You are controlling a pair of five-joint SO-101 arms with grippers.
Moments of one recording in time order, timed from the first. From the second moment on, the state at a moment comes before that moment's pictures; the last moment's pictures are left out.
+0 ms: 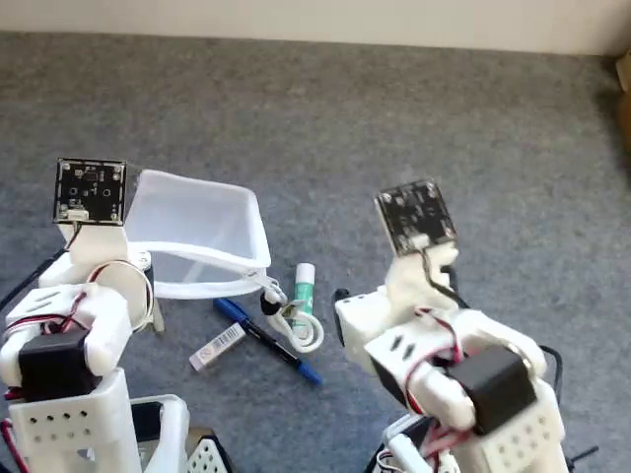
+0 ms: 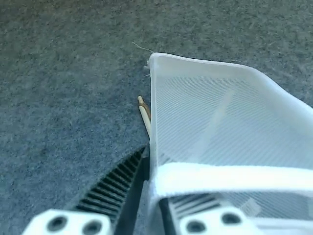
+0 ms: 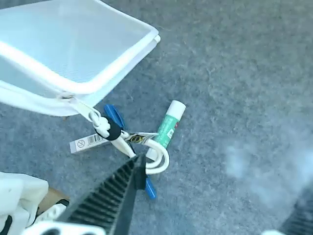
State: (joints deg) left arm -14.9 -64.4 37.4 81.5 -3.9; right arm -34.8 -57.5 24.9 91.6 -9.9
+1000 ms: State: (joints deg) left arm -32.9 -64.0 32.7 81.7 3.9; right arm -34.6 -16.6 29.8 62.5 -19.7
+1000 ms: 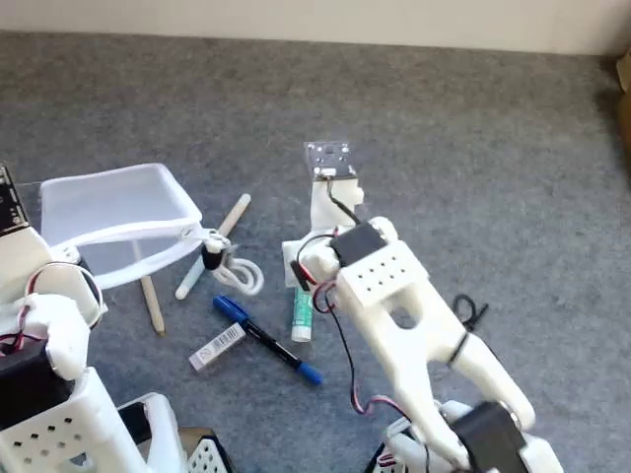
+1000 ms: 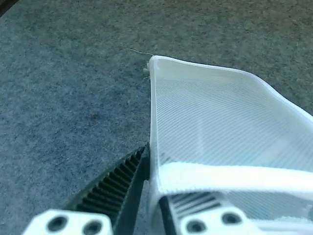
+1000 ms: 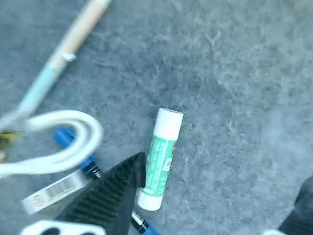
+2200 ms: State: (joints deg) left arm -34.0 -64.0 32.7 81.7 3.9; right arm -37.9 10.8 24.2 49.7 -22.5
